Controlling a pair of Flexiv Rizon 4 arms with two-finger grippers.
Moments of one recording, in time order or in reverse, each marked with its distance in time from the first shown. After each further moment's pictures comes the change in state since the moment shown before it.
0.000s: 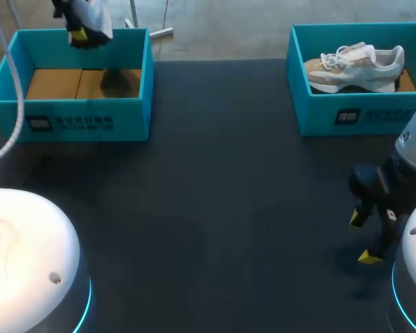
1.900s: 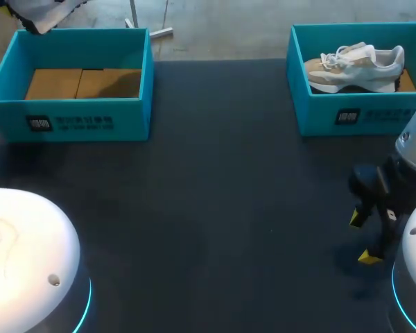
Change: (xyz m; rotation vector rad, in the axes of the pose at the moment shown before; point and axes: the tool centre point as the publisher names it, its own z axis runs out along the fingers) left arm -0.084 0.152 -0.006 -0.046 -0.013 1.094; right arm 0.000 0.000 0.000 0.000 0.000 0.000
